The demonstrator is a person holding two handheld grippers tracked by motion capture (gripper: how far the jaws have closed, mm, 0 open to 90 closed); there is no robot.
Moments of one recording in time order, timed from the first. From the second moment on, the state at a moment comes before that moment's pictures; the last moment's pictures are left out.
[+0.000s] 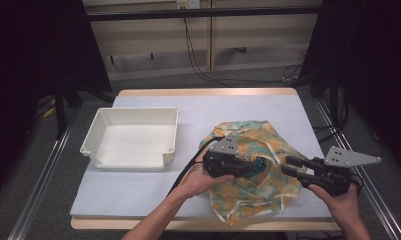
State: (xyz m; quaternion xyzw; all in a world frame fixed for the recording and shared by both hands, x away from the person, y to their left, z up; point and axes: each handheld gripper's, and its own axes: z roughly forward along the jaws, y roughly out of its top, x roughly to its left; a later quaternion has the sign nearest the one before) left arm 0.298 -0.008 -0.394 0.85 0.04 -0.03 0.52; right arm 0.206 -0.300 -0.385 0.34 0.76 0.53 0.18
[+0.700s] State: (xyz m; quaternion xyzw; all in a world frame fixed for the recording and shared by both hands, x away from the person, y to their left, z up) left arm 0.294 -0.002 -0.398 0.85 0.03 -0.04 0.53; right arm 0.237 -0.297 -0.393 0.34 0.76 0.52 0.17
